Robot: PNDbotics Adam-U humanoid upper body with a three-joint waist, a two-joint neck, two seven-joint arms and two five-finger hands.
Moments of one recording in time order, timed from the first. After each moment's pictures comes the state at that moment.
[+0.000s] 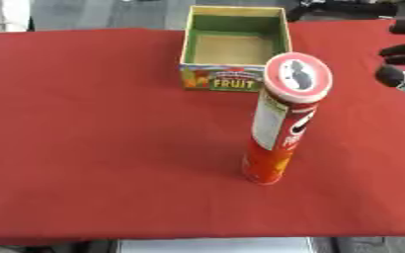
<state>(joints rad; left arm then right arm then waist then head) -0.02 0.36 0.25 -1.82 0.24 0.11 0.41 -0.19 -0.62 0.00 -1.82 -0.15 0.03 -0.07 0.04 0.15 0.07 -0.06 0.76</state>
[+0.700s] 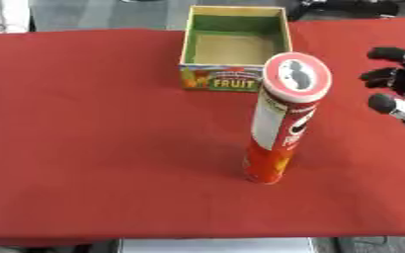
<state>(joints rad) -0.02 0.36 0.25 -1.82 0.24 0.11 0.41 -0.16 -0.63 0.06 -1.80 -0.20 -0.03 0.03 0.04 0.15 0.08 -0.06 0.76</state>
